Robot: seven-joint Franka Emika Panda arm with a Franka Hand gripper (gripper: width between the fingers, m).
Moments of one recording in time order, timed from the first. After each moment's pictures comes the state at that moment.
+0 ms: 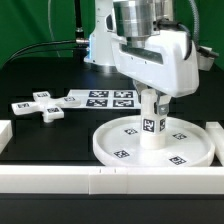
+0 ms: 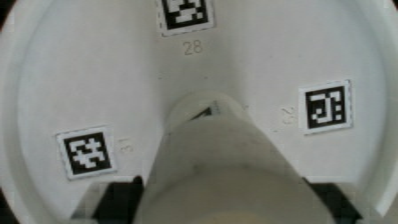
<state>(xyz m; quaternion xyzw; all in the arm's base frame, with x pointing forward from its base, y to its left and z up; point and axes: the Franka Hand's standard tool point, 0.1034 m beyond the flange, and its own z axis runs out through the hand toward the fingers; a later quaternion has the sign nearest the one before) 0.556 0.034 0.068 -0.79 0.60 0.02 0.08</state>
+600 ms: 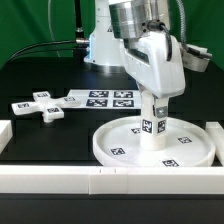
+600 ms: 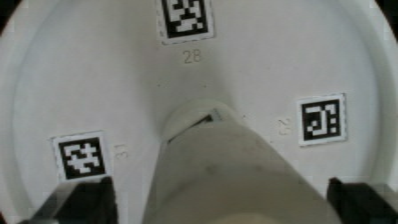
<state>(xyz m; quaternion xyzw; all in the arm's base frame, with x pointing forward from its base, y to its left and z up) 0.559 0.041 0.069 -0.79 0.60 0.02 0.09</state>
